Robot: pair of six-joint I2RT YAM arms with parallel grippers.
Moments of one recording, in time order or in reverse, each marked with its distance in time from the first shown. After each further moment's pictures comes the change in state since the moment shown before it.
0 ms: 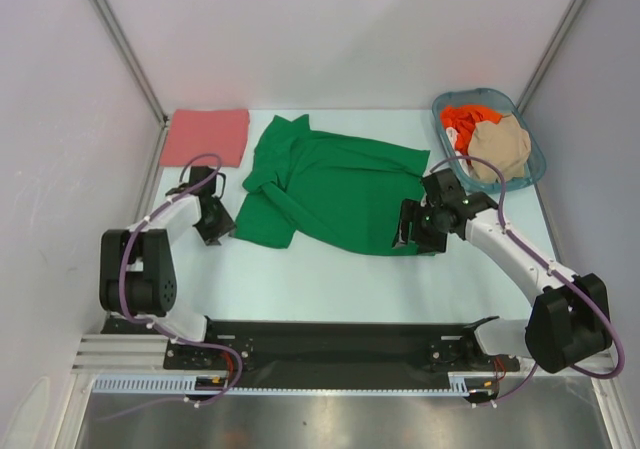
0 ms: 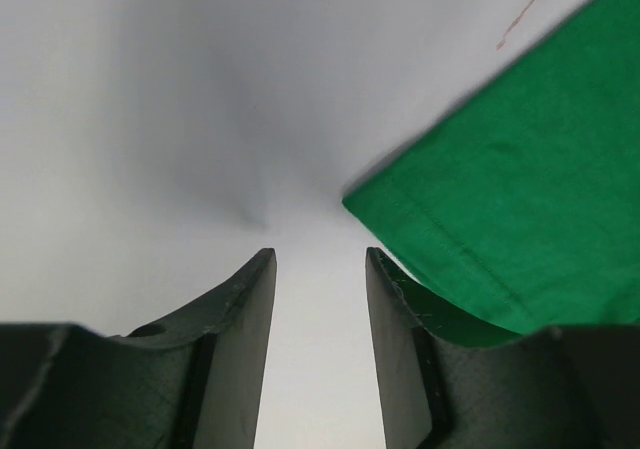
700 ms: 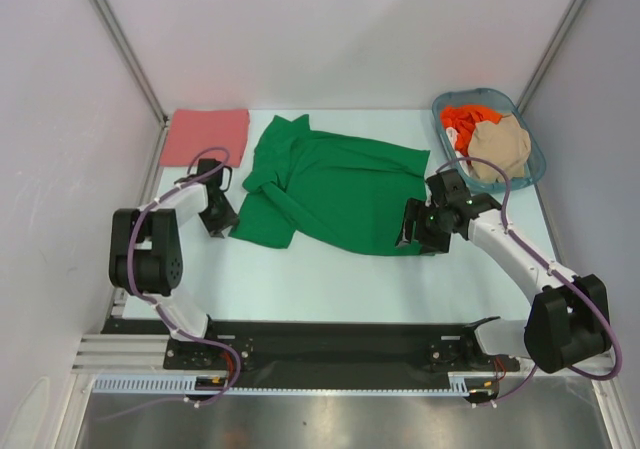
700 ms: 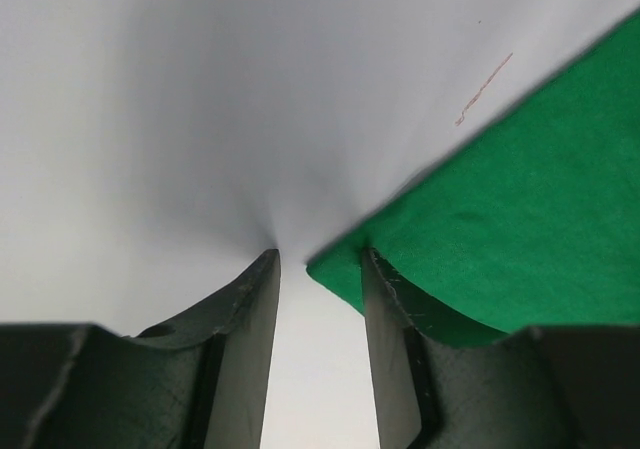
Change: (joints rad) left arm -0.022 0.150 0.105 0.025 -0.019 0.023; right arm -0.045 -0.005 -0.027 0.017 -0.010 -0.001
